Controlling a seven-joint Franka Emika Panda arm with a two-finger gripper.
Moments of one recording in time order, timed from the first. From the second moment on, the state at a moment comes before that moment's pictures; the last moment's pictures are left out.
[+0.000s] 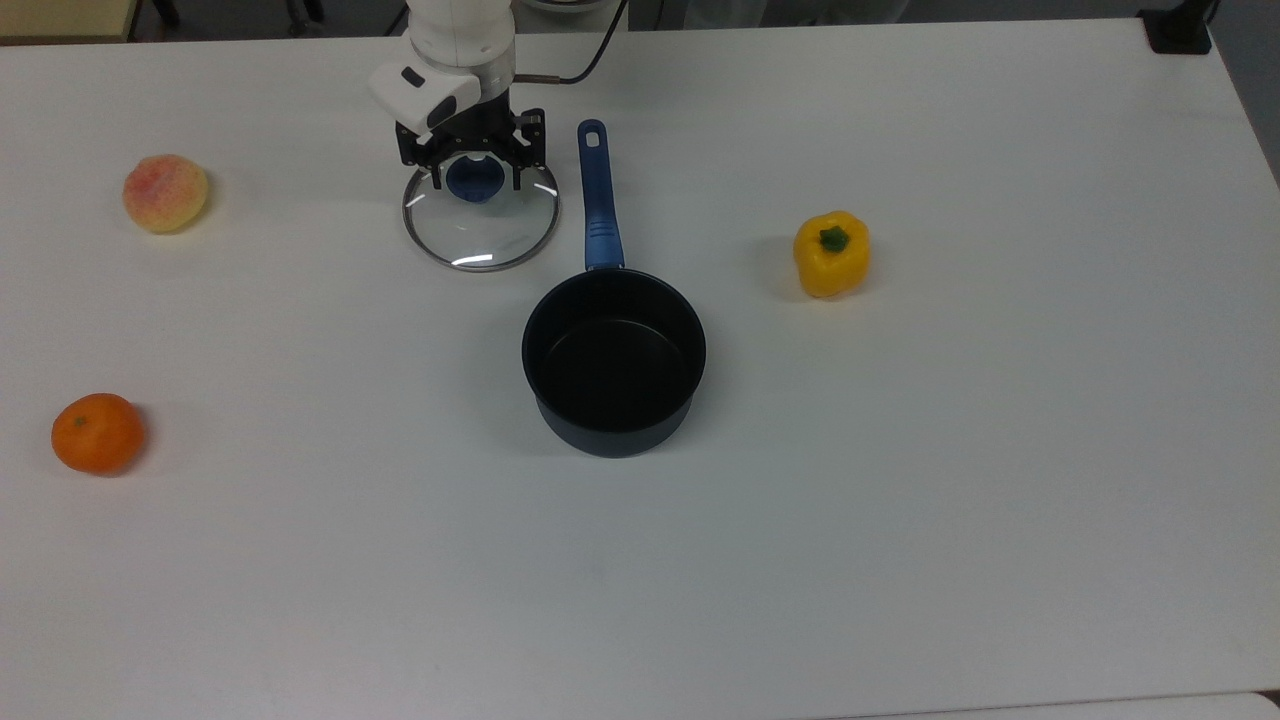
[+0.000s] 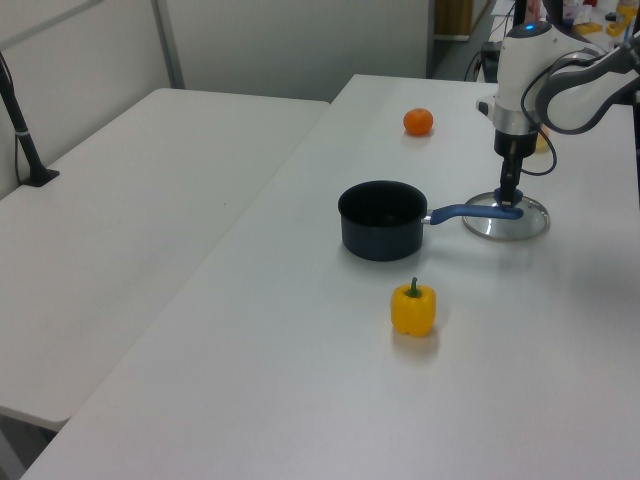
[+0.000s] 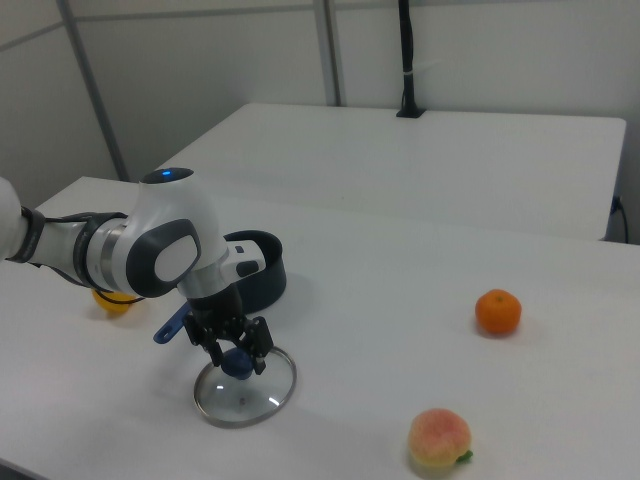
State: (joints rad) arm 0.02 0.02 -0.05 -2.31 -0.14 2.34 -0.08
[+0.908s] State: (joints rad) arm 0.02 0.00 -0.05 -2.19 -0.14 2.15 -0.08
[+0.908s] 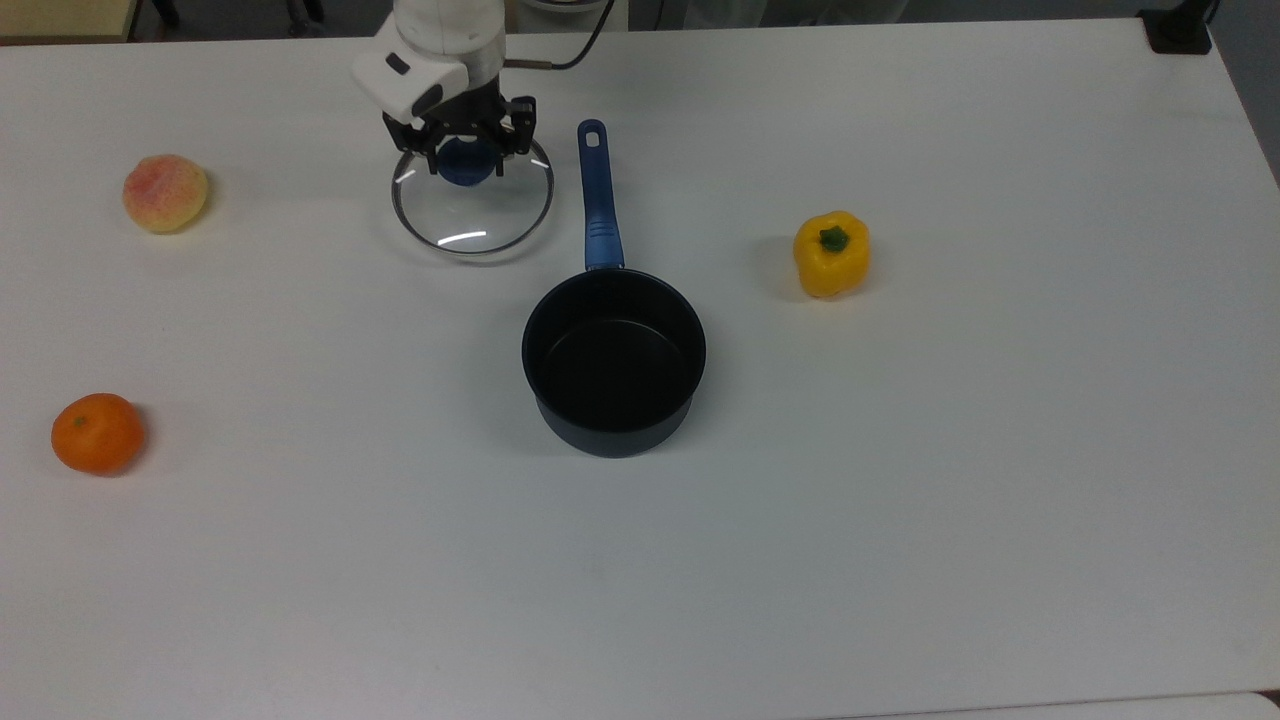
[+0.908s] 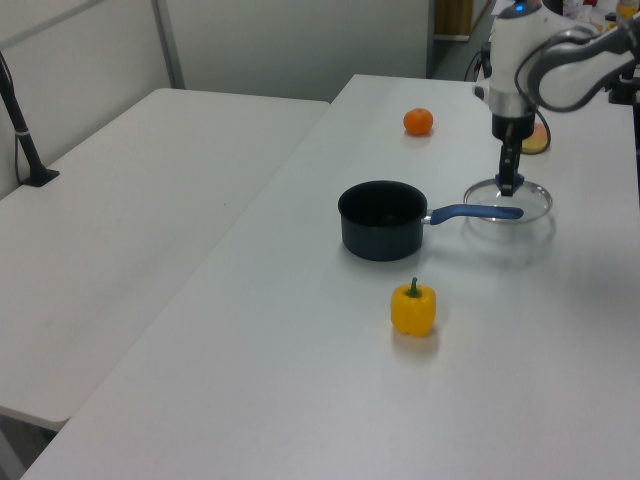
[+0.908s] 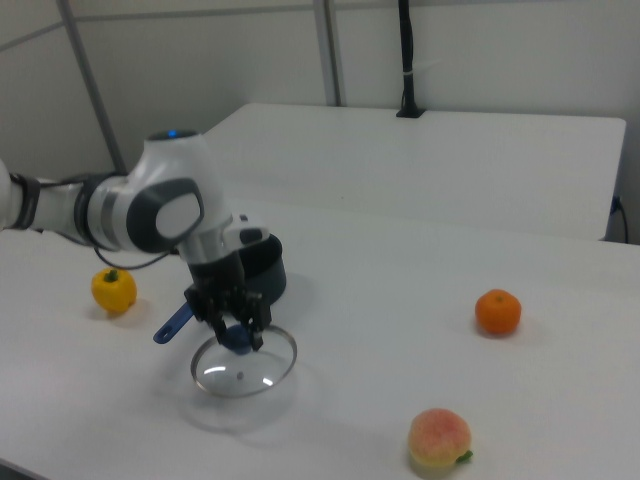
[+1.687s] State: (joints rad) arm 0.04 0.04 -0.04 -1.70 -0.08 1.79 0.09
